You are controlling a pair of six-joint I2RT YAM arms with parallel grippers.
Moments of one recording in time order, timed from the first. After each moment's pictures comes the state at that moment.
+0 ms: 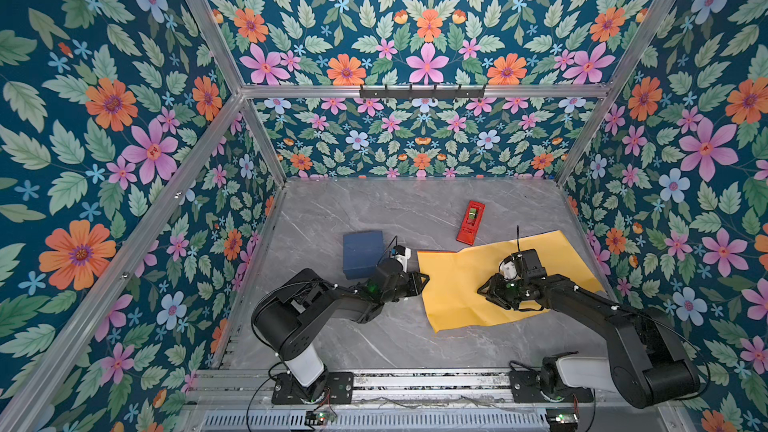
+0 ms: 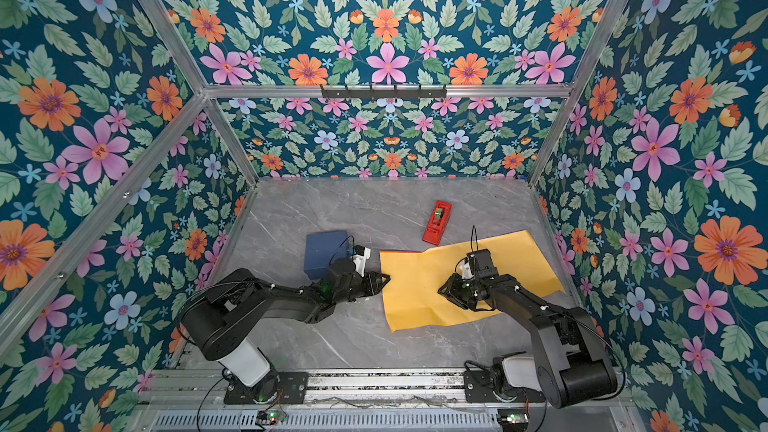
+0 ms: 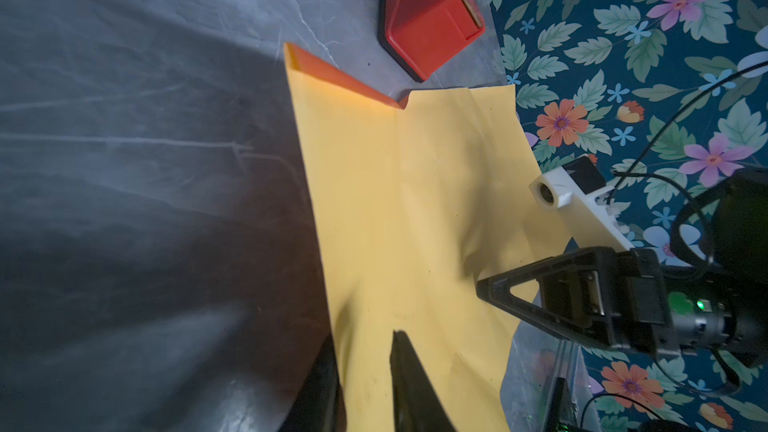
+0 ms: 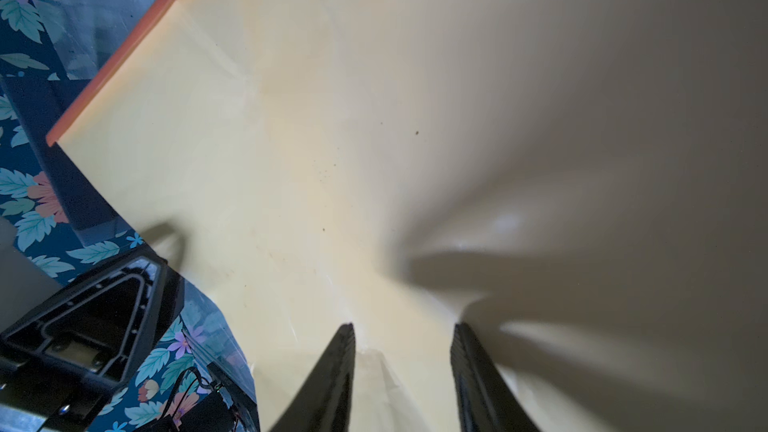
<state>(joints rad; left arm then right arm) -0.78 1.68 0.52 0.66 0.21 -0.84 0.21 1.32 0.51 -0.29 -0.49 0.71</state>
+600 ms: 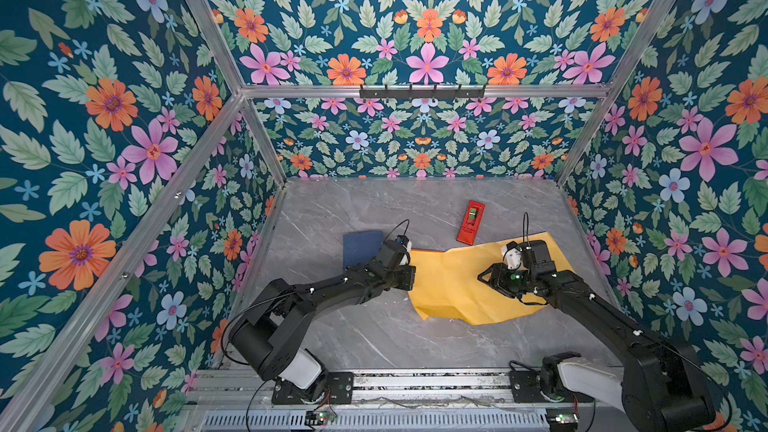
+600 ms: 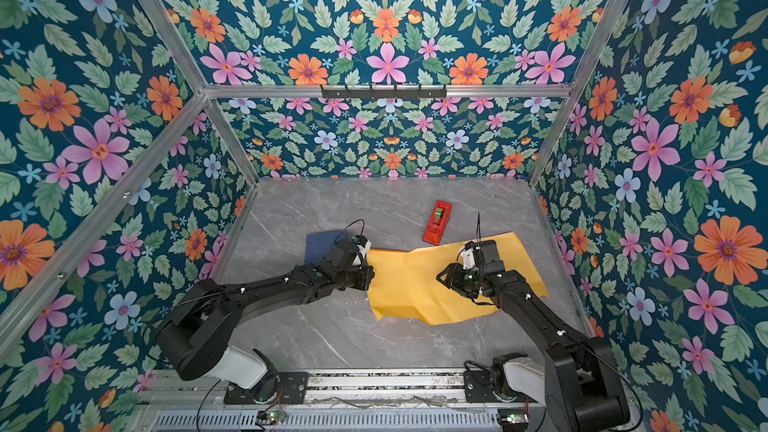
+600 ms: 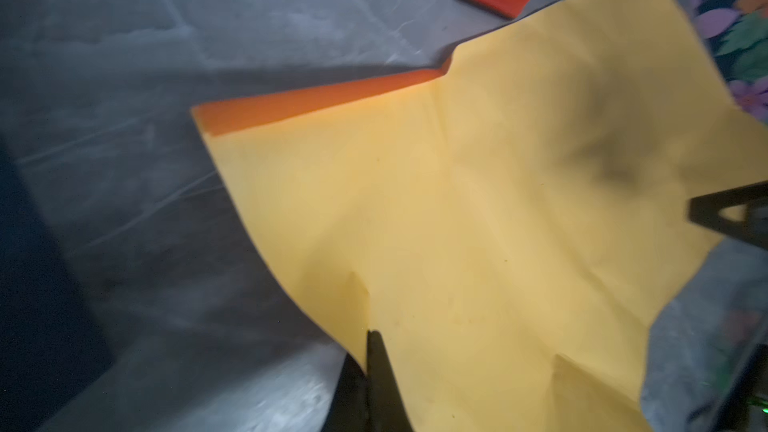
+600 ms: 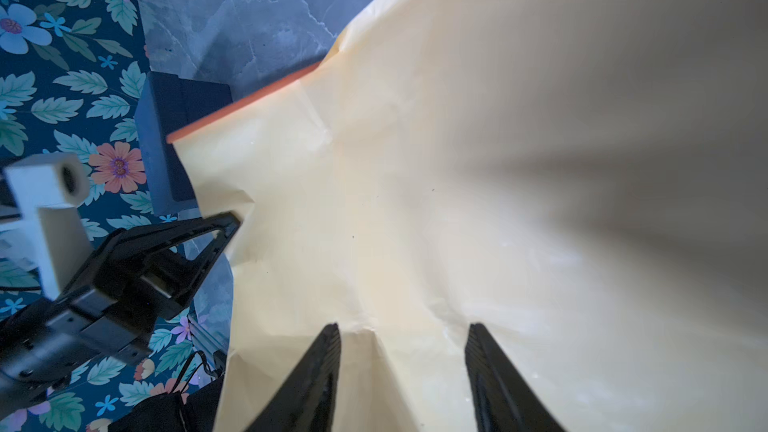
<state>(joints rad) -0.72 1.52 0.76 -0.14 0.10 -0.43 0.21 1.18 0.61 -0.39 -0.49 0.62</state>
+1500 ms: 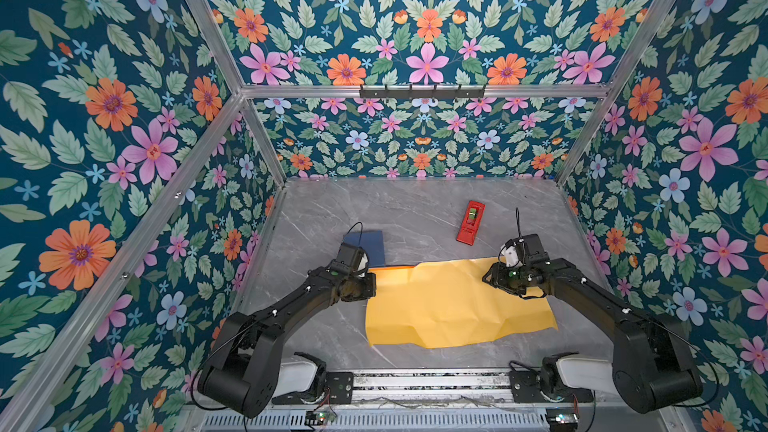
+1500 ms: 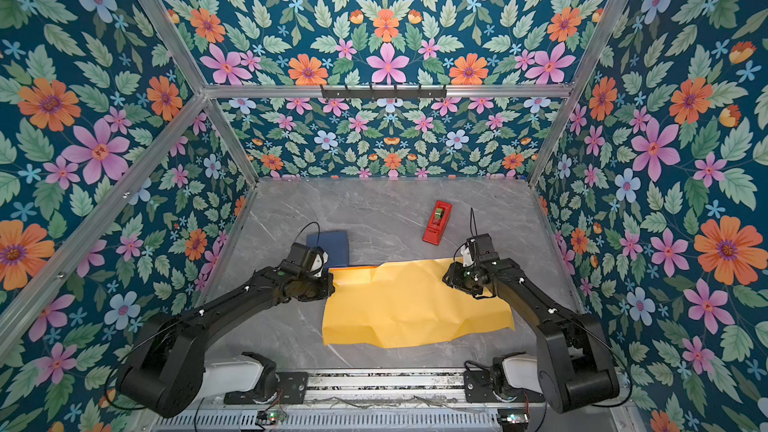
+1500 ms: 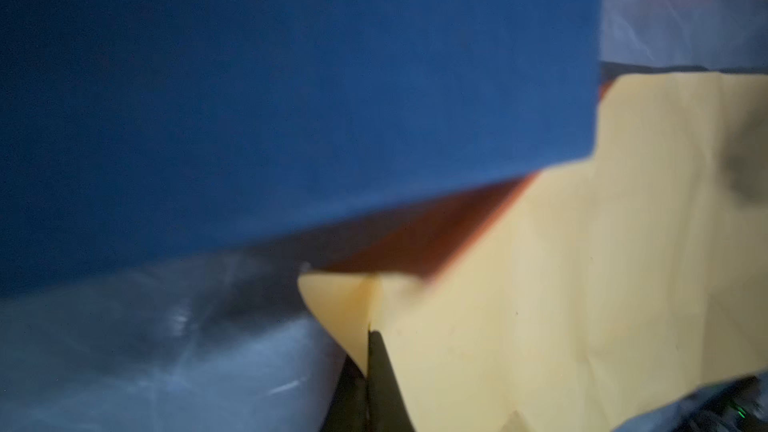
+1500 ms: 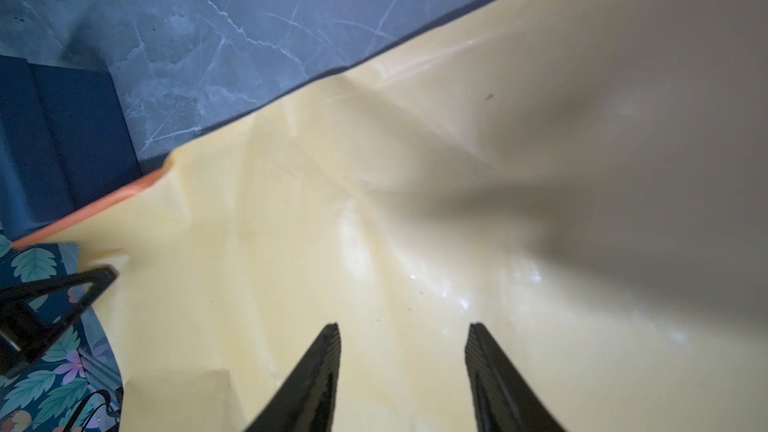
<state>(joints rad) -0.41 1.32 0.65 -0.43 0.20 -0.46 0.21 1.30 0.68 -0.50 -0.34 0.51</state>
